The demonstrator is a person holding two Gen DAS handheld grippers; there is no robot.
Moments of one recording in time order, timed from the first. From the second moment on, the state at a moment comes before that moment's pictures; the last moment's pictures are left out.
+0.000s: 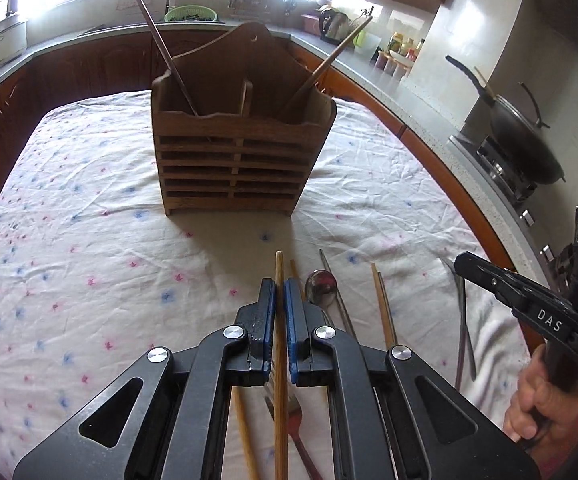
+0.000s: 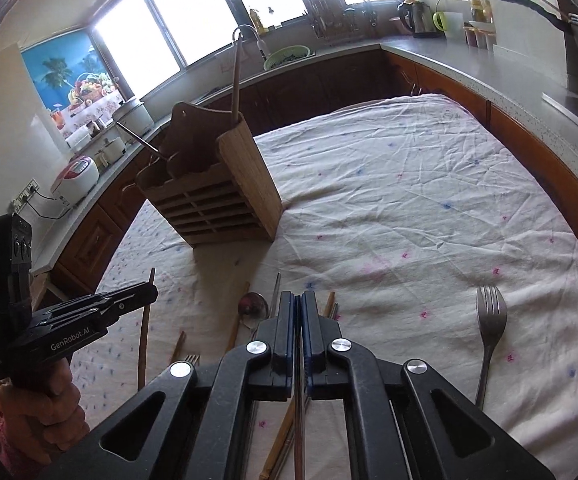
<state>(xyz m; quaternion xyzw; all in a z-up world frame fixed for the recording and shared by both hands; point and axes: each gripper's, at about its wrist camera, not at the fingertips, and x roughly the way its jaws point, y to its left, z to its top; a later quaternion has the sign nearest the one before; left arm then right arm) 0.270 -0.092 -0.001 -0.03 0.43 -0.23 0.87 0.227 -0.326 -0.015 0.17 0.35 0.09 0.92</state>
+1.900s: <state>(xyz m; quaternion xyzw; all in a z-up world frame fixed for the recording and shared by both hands) 0.251 0.017 0.142 -0.15 0.20 -0.18 0.95 0.223 -0.308 0.122 0.16 0.14 0.11 0.97</state>
